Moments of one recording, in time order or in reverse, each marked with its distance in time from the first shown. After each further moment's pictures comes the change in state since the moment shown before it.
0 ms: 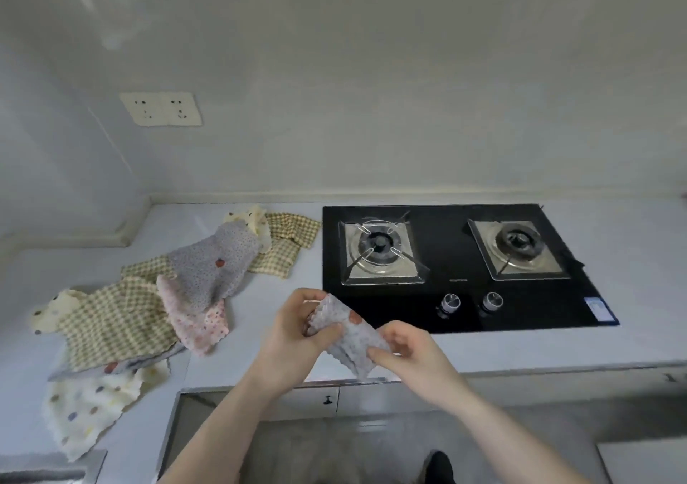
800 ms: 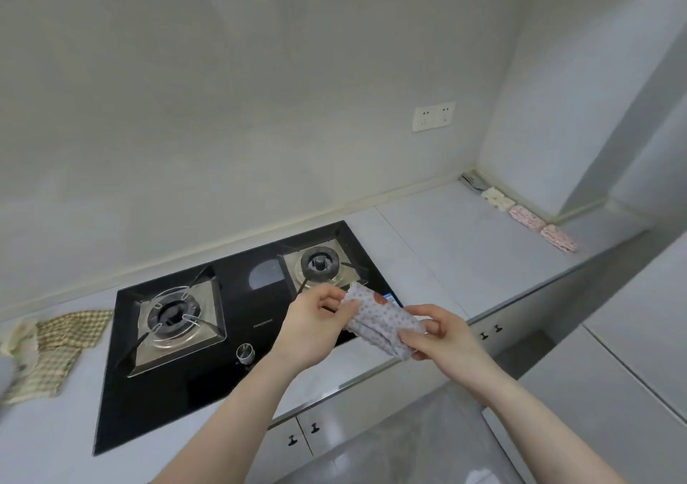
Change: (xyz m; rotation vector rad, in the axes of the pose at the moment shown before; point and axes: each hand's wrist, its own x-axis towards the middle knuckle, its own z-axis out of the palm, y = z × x) left_hand 0.041 0.131 0.457 0.301 -0.343 0.140; right_hand -0.183 0.121 -0.413 0.336 0.515 0.078
